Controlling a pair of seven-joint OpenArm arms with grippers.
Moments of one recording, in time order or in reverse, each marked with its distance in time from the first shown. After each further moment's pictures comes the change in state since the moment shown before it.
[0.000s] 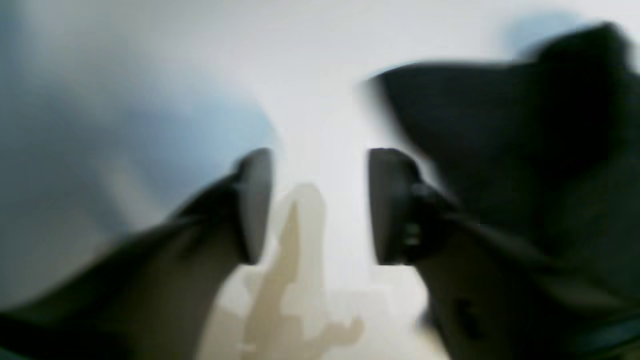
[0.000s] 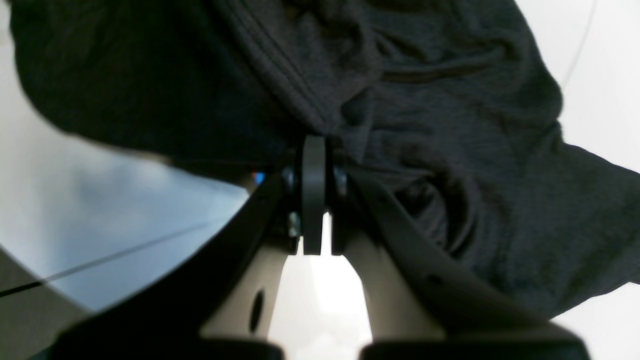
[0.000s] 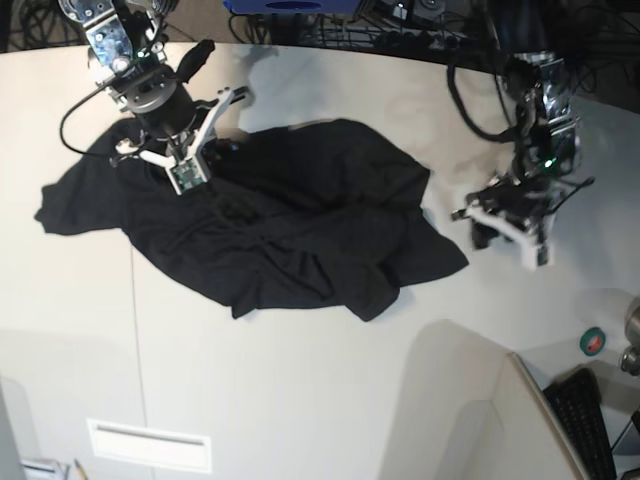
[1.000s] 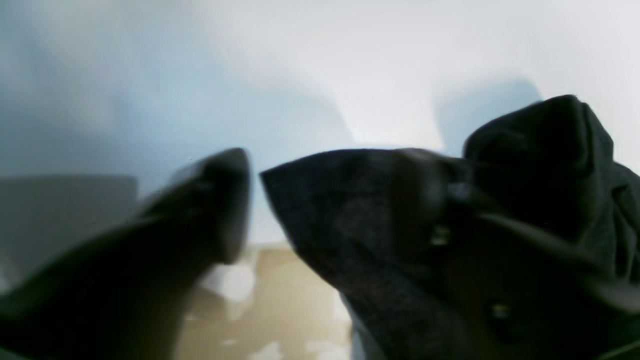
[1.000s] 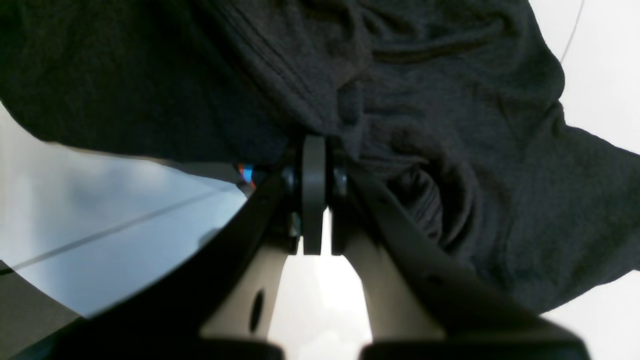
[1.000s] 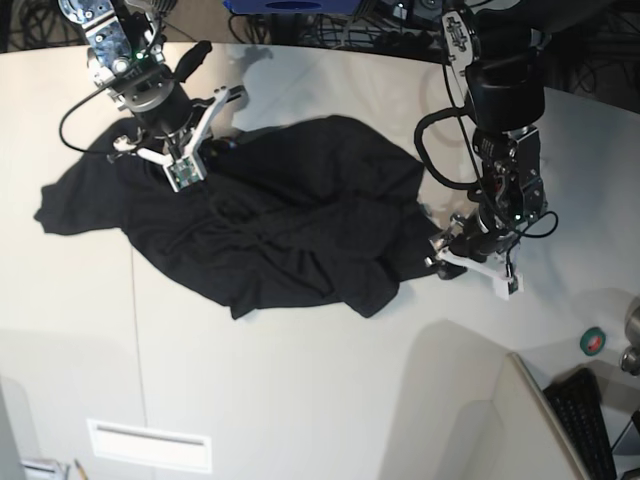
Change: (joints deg) left arm -15.3 4.3 -3.8 -25.7 -0.4 0.4 -3.4; right arm -0.1 0.0 0.4 -1.2 0.0 0.0 -0.2
